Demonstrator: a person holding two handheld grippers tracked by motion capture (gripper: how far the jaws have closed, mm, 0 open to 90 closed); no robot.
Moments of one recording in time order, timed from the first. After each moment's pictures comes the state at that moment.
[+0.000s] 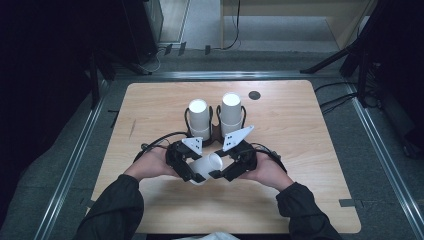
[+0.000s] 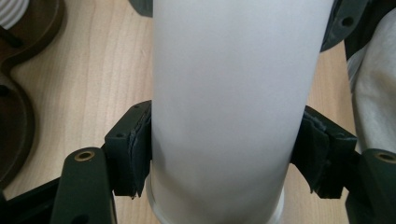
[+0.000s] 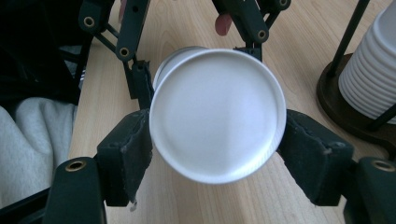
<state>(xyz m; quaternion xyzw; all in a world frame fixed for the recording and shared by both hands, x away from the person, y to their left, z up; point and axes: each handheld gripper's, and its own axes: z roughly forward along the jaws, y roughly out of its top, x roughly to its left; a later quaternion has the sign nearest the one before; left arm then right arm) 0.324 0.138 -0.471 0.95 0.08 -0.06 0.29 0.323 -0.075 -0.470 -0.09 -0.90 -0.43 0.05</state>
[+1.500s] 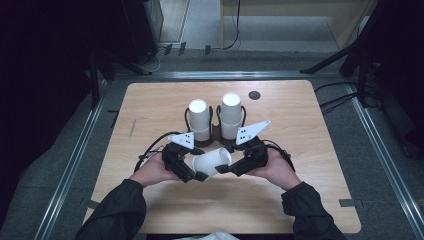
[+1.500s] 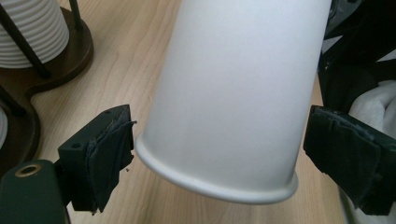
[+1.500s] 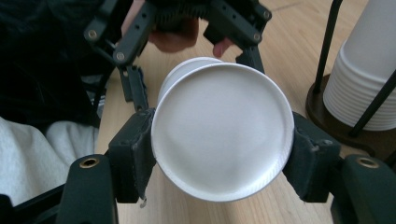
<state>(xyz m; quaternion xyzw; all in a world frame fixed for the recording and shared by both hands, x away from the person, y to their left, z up) 0.316 0.153 -0.474 0.89 0.15 -0.06 0.42 0.325 -0.102 -0.453 -0.11 -0.87 -0.48 0.07</state>
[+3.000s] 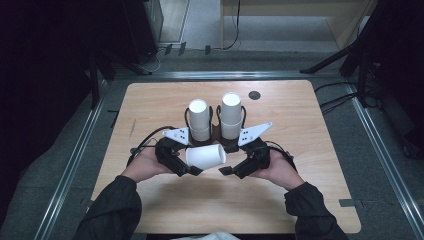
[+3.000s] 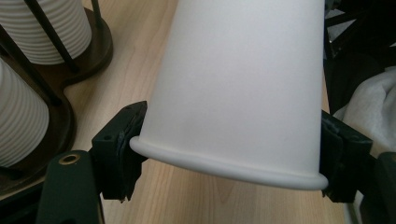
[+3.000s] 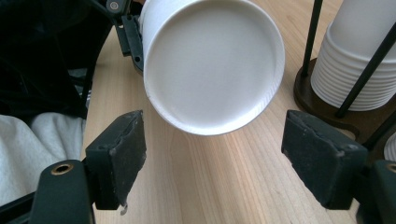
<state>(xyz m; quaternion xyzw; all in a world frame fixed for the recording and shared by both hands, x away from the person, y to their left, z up) 0.321 0.166 -0.454 0.91 0.15 -0.04 0.38 0.324 -0.108 -0.459 -0.12 -0.88 -0.46 0.05</state>
